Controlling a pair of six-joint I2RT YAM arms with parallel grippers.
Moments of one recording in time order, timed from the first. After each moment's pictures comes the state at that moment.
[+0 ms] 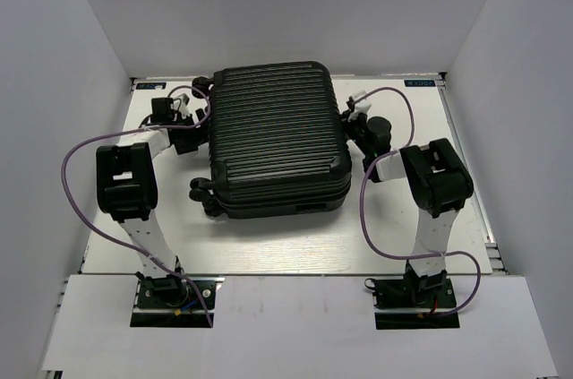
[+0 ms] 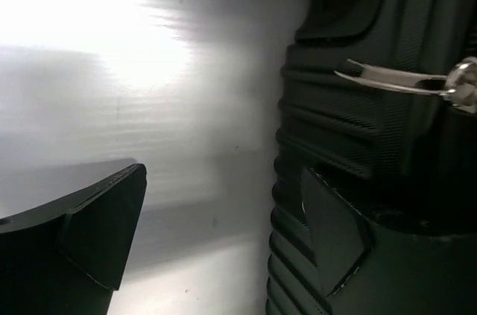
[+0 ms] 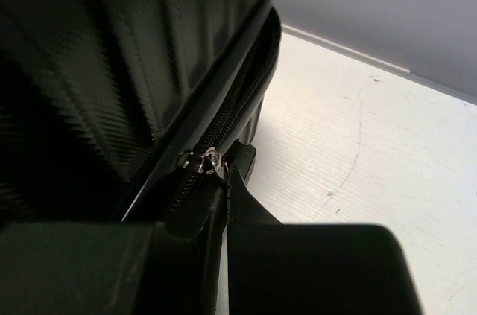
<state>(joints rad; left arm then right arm) 0.07 1.91 1.21 -0.19 0.40 -0.28 0.32 1.97 0.88 1.05 -0.20 -0.06</state>
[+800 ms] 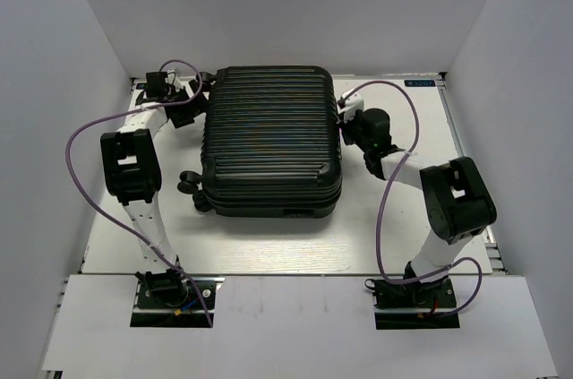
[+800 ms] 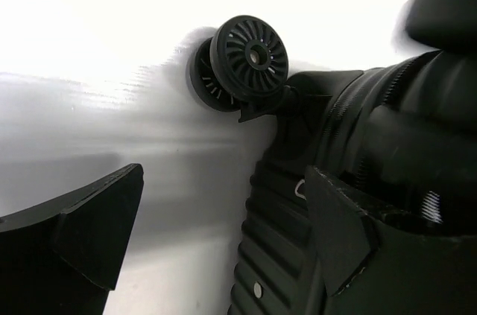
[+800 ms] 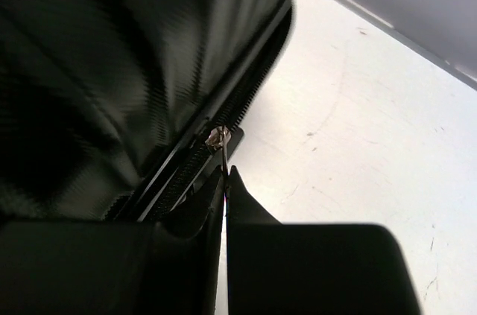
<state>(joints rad) 0.09 2.10 1.61 -0.29 0.40 -0.35 0.37 1.70 0.88 0.51 -0.12 -0.29</state>
